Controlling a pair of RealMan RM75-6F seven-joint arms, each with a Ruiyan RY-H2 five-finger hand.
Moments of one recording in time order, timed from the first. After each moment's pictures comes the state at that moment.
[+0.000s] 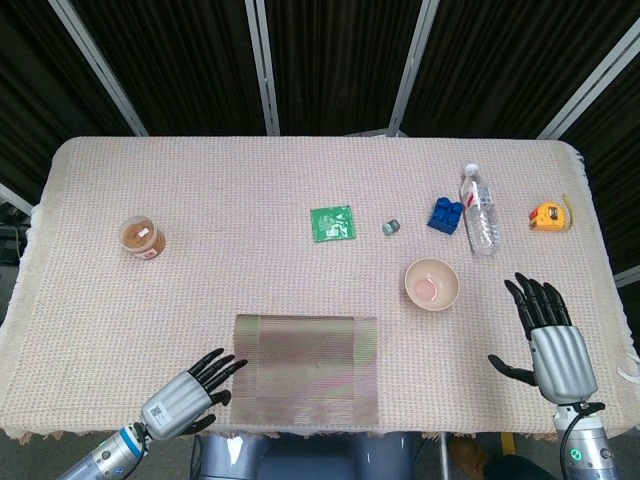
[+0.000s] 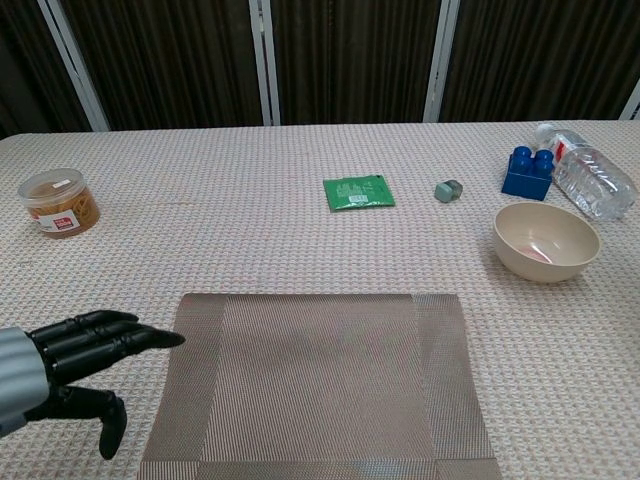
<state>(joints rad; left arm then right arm) -0.28 -1.44 0.18 -1.49 2.01 1.20 0.16 0.13 -1.13 0.04 -1.84 -1.57 1.54 -0.14</state>
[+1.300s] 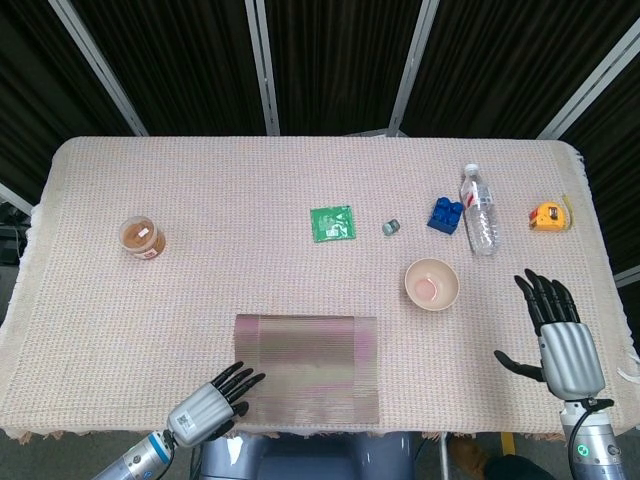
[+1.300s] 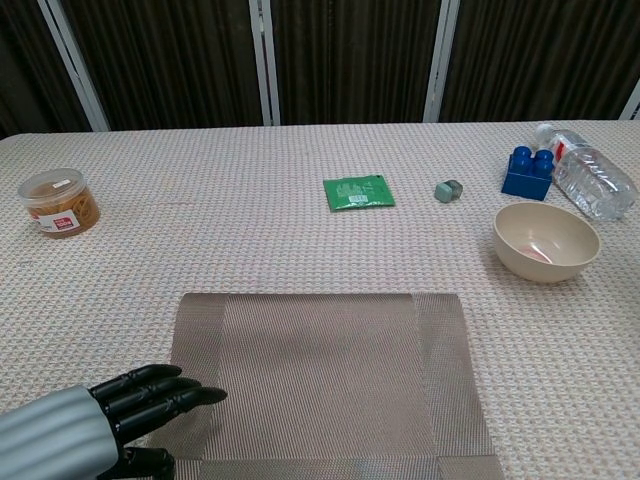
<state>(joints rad) -0.29 -1.65 0.23 -1.29 1.97 1.21 0.19 0.12 -1.13 0.07 -1.82 -1.55 1.53 -0.08</state>
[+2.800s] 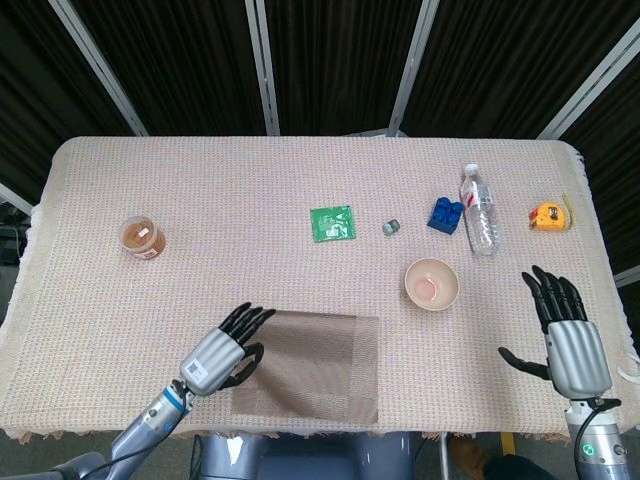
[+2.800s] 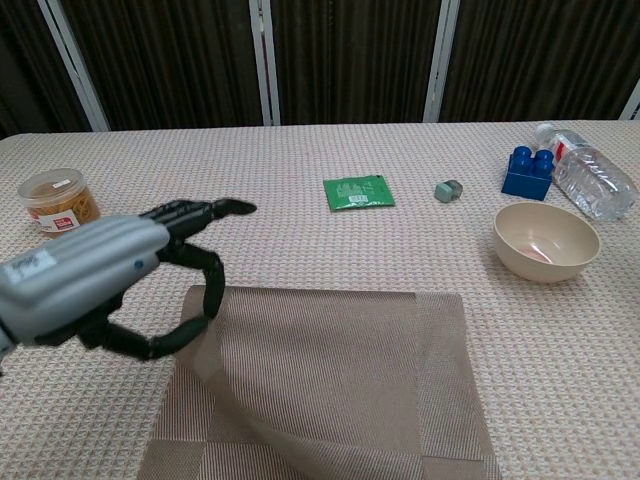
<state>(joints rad) -0.42 -1.62 -0.01 -1.52 1.76 1.18 0.18 0.11 -1.12 0.09 -1.82 -1.54 1.53 -0.06</state>
